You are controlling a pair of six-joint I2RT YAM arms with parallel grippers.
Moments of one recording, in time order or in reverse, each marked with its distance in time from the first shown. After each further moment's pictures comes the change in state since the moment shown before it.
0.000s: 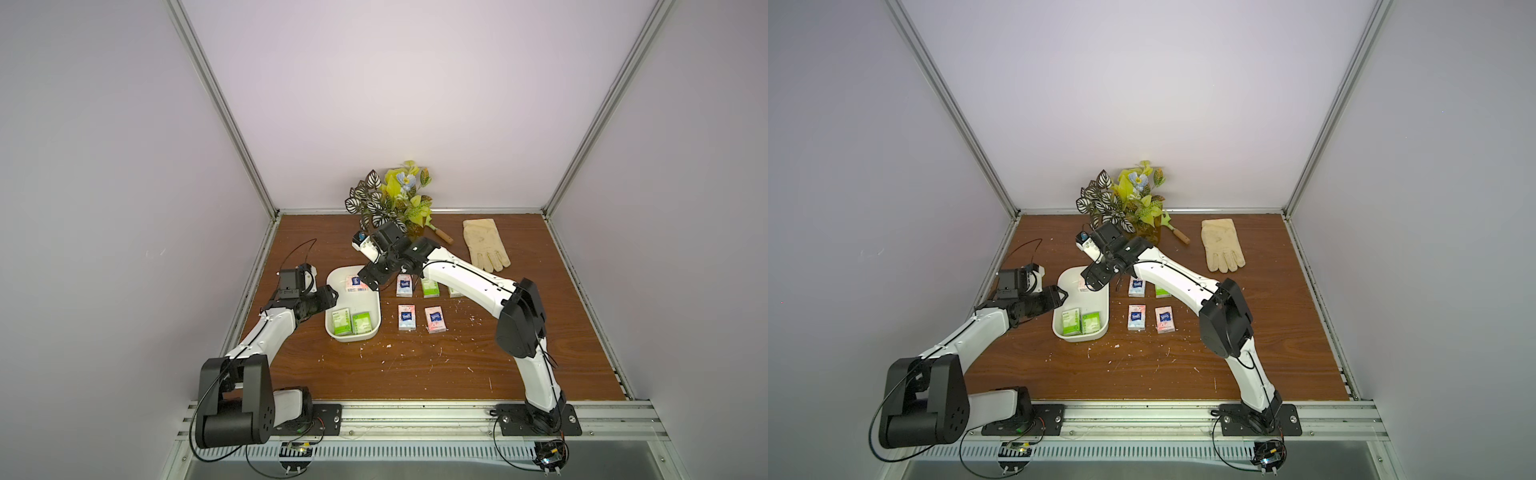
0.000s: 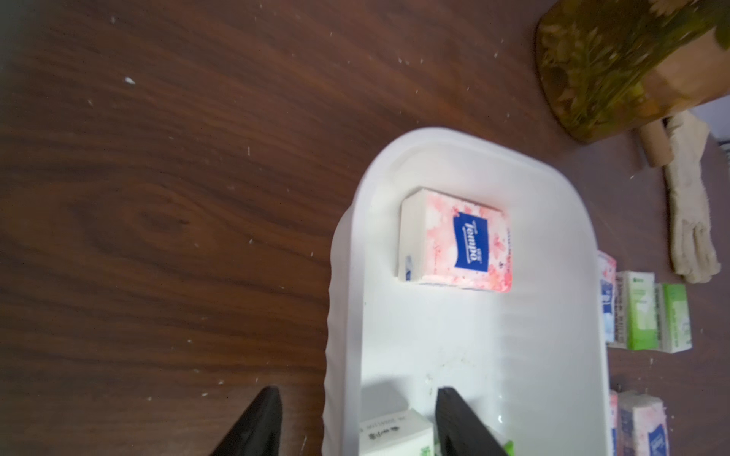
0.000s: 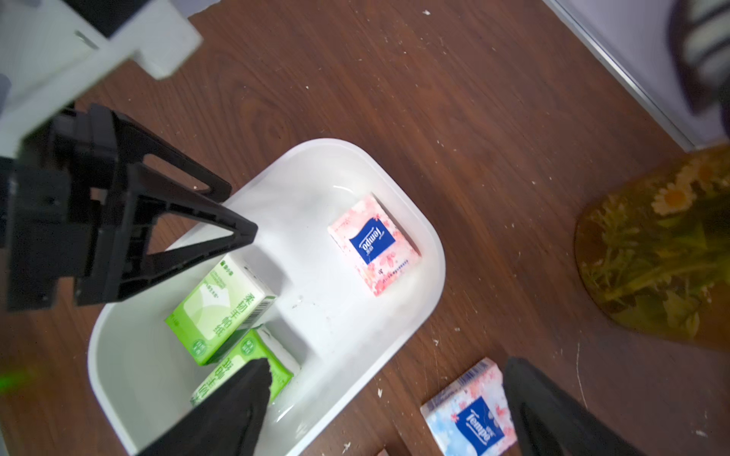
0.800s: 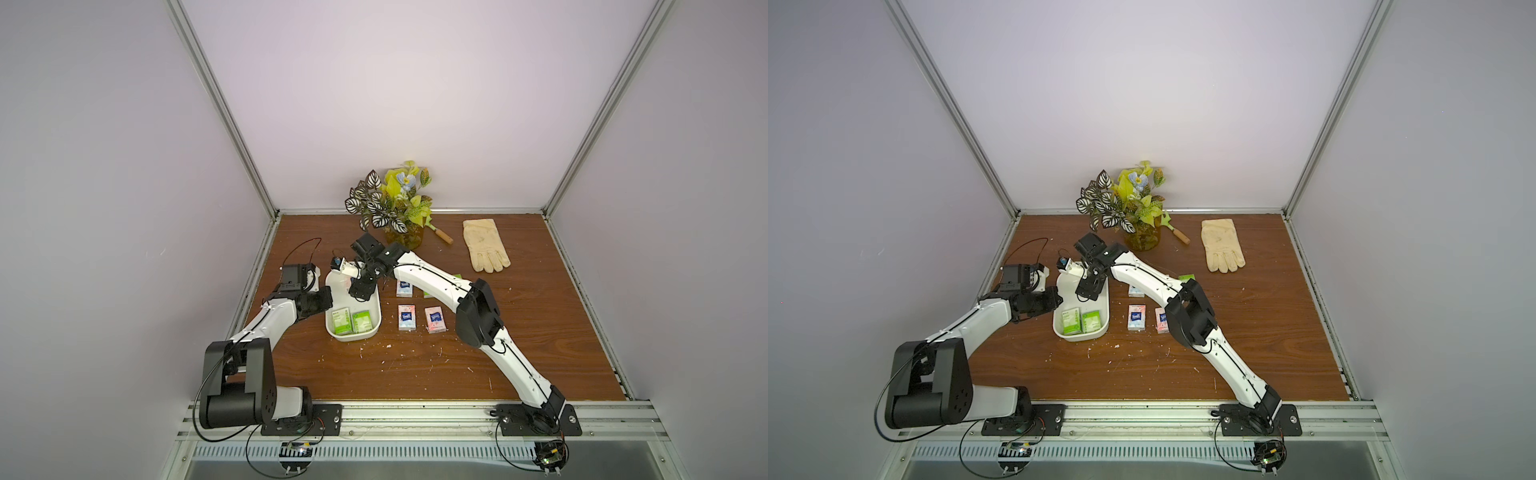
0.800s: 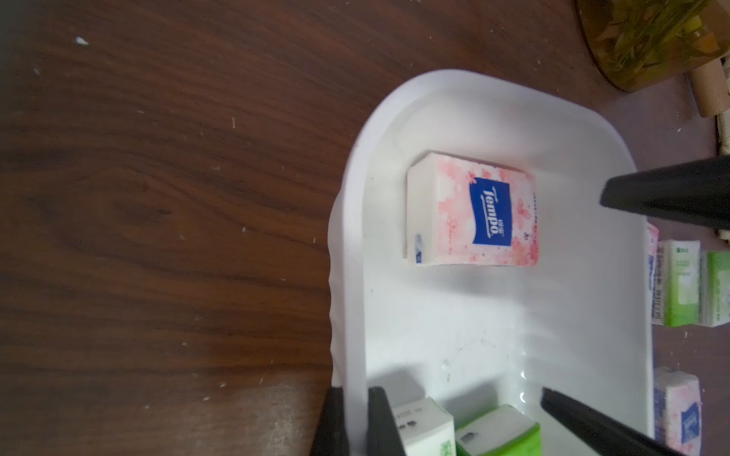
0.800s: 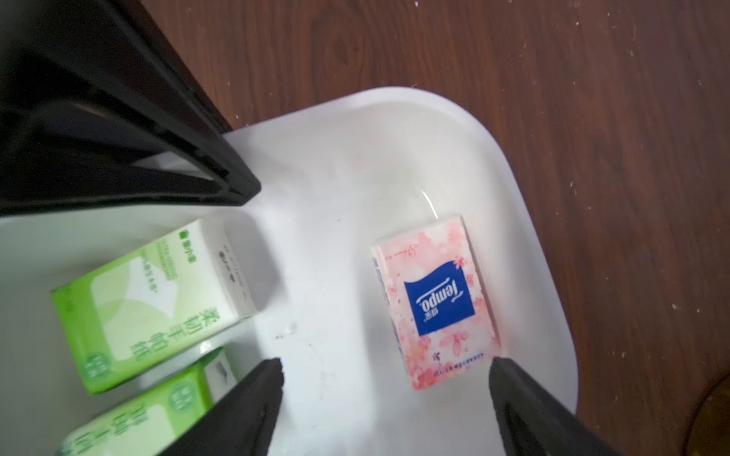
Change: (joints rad) left arm 0.000 0.073 0.070 -0.082 0.005 0.083; right arm 0.014 0.365 0.361 -0.152 -0.103 -0.369
